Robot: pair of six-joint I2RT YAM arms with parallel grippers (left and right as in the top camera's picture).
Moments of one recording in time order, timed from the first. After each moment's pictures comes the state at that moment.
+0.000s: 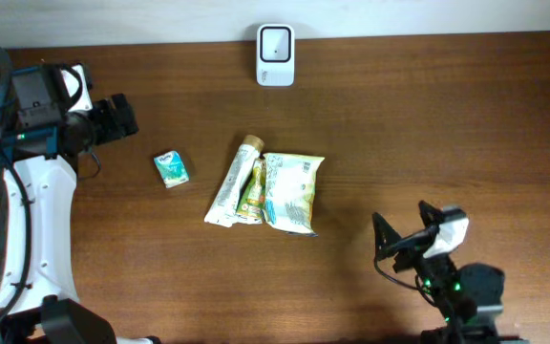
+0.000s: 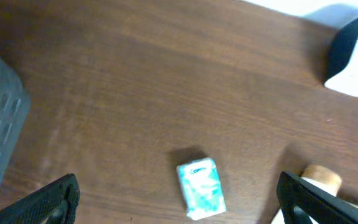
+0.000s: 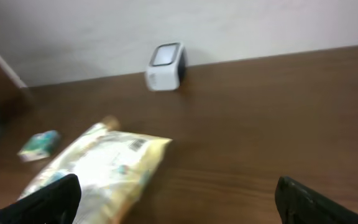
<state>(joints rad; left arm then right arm) 0.22 1.59 1.44 -0.74 0.11 -0.10 0.01 0.23 0.15 -0.11 -0.34 0.22</state>
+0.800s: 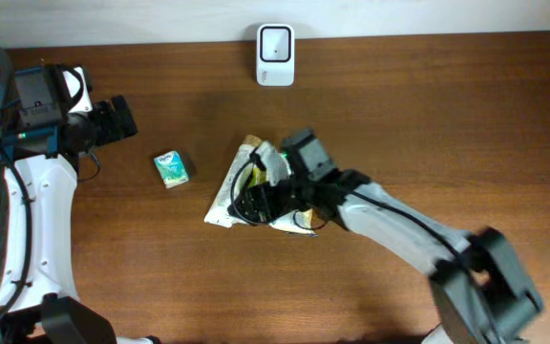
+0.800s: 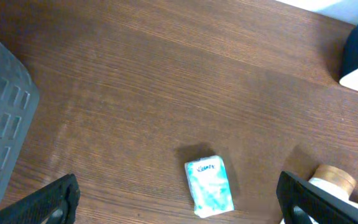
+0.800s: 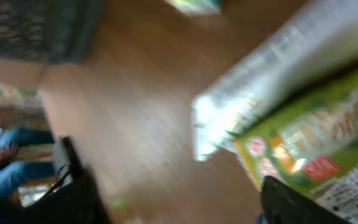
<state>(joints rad) 0.22 1.59 1.44 -0.75 0.08 -0.10 0.62 1.77 1.07 -0.22 -0.62 0.41</state>
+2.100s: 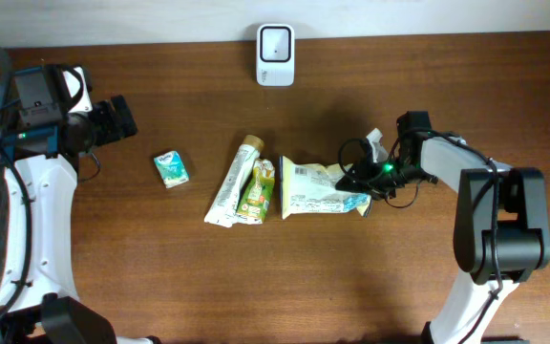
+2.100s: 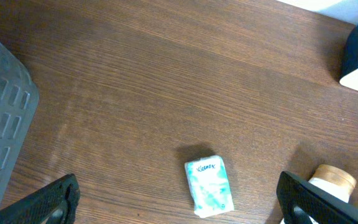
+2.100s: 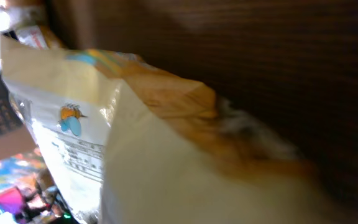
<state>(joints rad) 0.22 1.59 1.44 -0.75 0.08 -0.10 -0.01 2.03 1.18 -0.69 -0.79 0.07</state>
